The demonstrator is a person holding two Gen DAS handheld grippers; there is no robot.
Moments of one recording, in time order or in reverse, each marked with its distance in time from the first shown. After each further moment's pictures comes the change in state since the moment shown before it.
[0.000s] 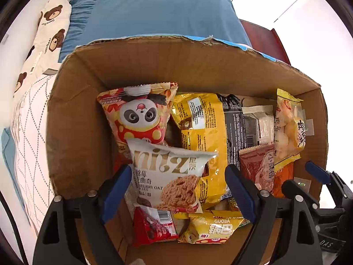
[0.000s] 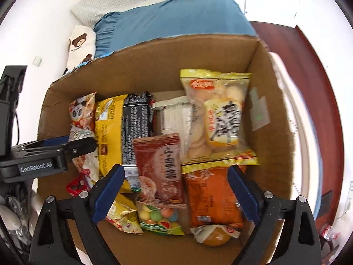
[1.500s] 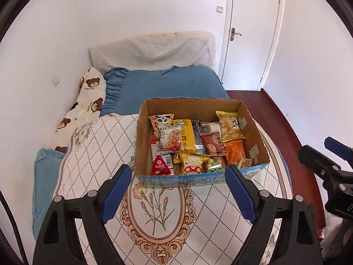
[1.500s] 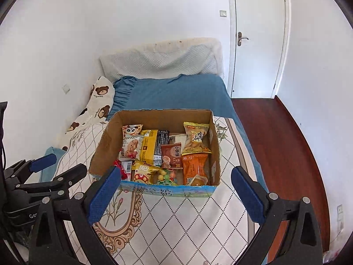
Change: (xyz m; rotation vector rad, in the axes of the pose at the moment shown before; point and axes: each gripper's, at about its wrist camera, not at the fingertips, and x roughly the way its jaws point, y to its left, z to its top) left arm -0.213 -0.054 -0.271 0.058 -0.640 0.120; right arm -0.251 0.047 -0.220 -0.123 -0.560 -0.075
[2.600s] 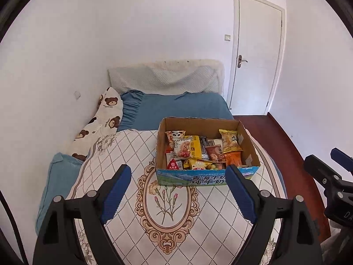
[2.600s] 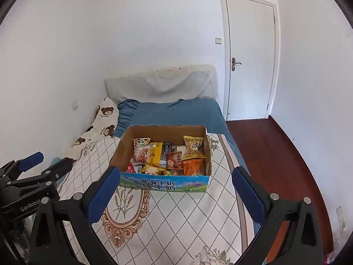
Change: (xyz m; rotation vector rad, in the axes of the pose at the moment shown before) left arm -0.098 0.000 -0.045 -0.052 -0.168 0.061; right arm -0.127 0.009 -0.052 -0.012 -0.175 -0.005
